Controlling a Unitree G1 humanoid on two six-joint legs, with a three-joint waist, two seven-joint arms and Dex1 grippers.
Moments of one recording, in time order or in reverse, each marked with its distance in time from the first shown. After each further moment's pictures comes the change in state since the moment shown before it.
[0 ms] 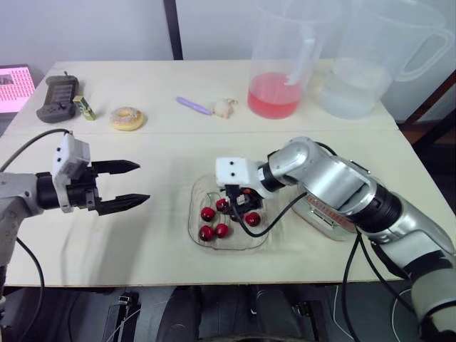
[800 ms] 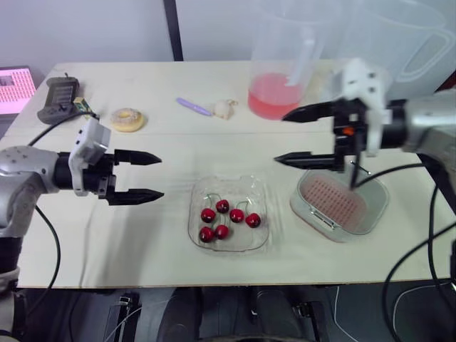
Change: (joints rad) left arm -0.200 0.000 -0.176 0.077 0.020 -0.010 -0.134; right arm 0.016 -0.316 -0.499 -0.043 0.439 -0.025 0.049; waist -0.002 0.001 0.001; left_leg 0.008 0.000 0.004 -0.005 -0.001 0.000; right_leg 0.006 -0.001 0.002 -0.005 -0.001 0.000
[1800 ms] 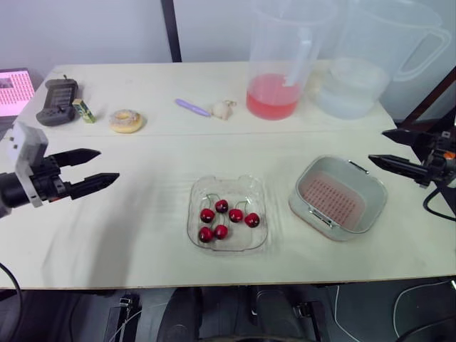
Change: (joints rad) left arm 0.229 0.031 0.325 -0.007 -0.060 0.130 0.277; right arm 0.611 -0.108 -0.625 0.551 -0.062 -0.493 0.206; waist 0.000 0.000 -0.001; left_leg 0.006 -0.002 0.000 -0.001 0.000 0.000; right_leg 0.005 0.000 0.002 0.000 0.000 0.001
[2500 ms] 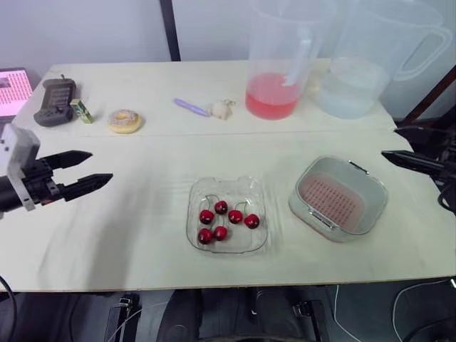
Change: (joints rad) left arm 0.070 0.015 0.061 -0.018 -0.003 -0.003 0.016; right arm -0.040 -0.049 -0.003 0.085 0.001 0.031 0.041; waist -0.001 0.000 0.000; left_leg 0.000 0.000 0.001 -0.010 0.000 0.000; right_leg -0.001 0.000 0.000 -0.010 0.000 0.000
